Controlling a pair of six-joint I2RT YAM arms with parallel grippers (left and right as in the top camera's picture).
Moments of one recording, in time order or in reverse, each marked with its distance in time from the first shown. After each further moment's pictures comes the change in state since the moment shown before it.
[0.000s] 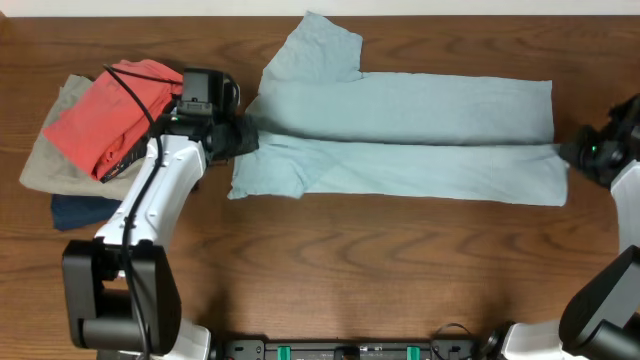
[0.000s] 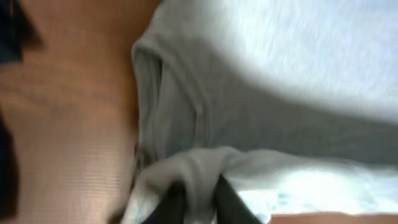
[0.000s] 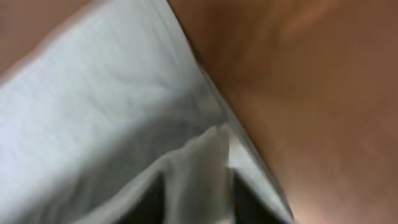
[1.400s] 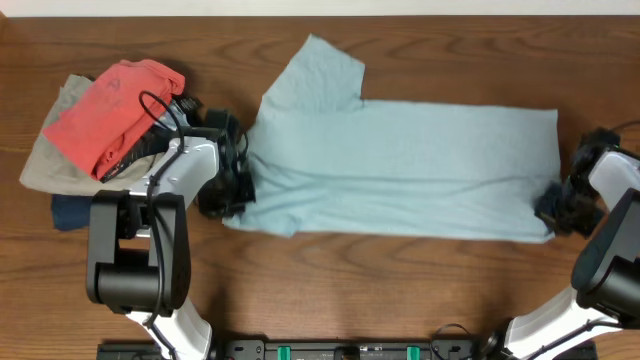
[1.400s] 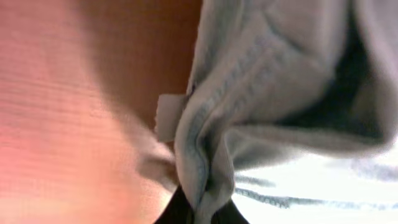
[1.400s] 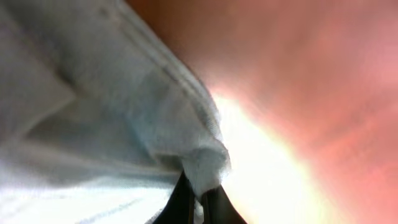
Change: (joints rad) left arm 0.002 0.180 -0.102 -0.358 -0.114 -0.013; right arm 0.005 0.248 -0.046 -0.391 0.404 0.070
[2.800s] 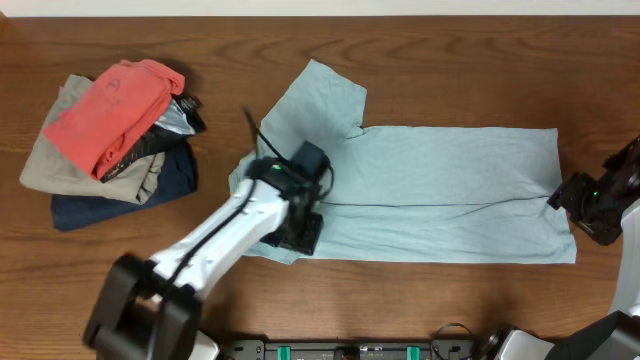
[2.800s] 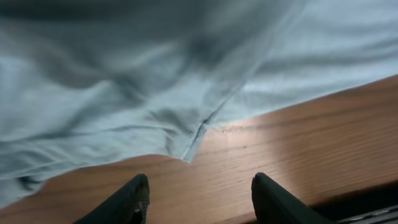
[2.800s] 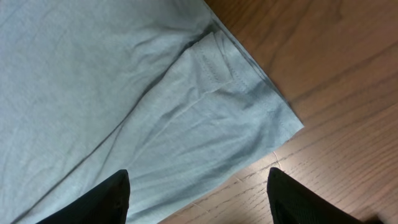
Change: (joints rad) left arm -0.513 -0.229 -0.040 -0.105 0.060 0.042; right arm -0.063 -0.470 -0.006 -0.121 -0.327 -0.114
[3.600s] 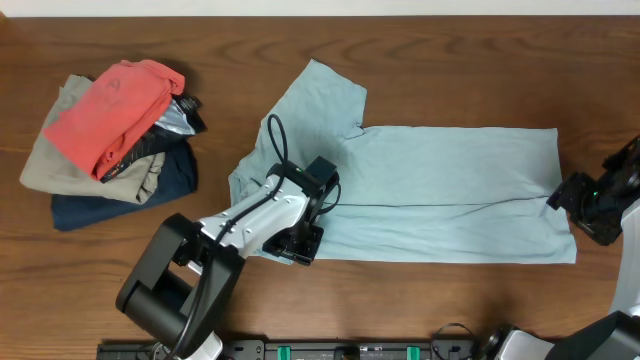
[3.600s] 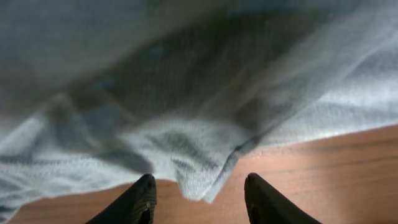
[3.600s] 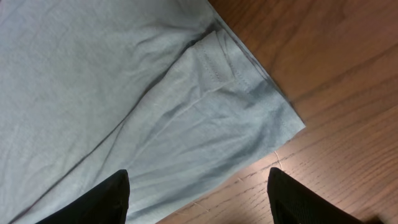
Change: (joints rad) left arm -0.024 0.150 -0.040 0.039 -0.057 0.003; right arm 0.000 0.000 0.000 -0.002 -0.003 -0.005
